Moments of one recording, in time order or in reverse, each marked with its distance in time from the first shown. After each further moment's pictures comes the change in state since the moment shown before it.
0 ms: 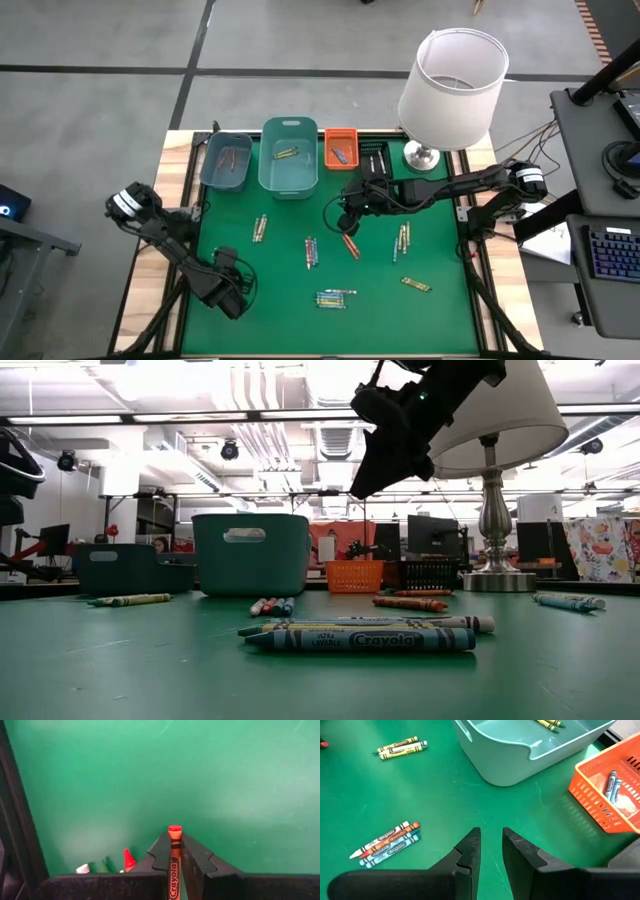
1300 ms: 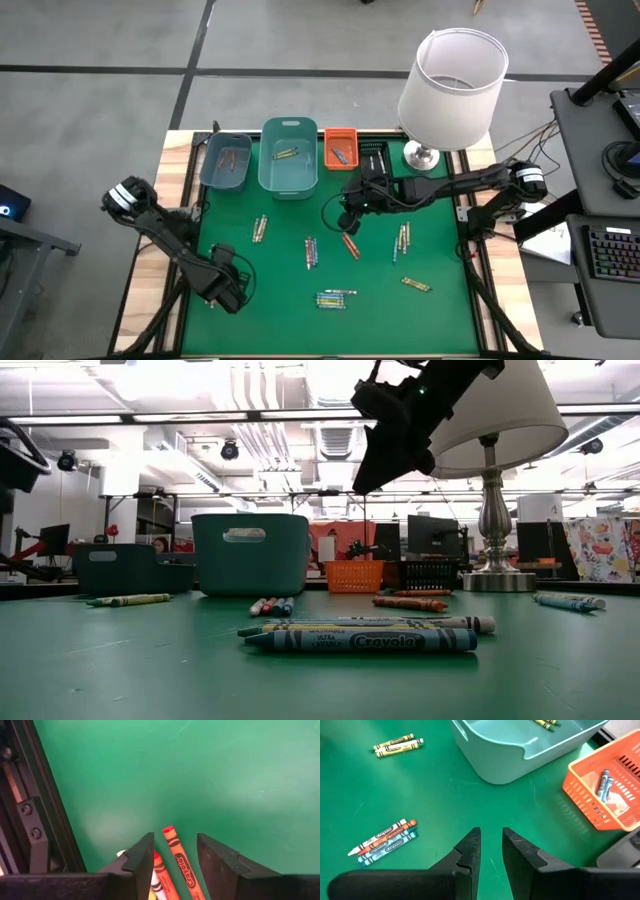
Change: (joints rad) left arm 0.018 -0.060 -0.003 -0.067 0.107 0.057; right arm -0.004 0.000 0.040 -0.073 0.001 0.000
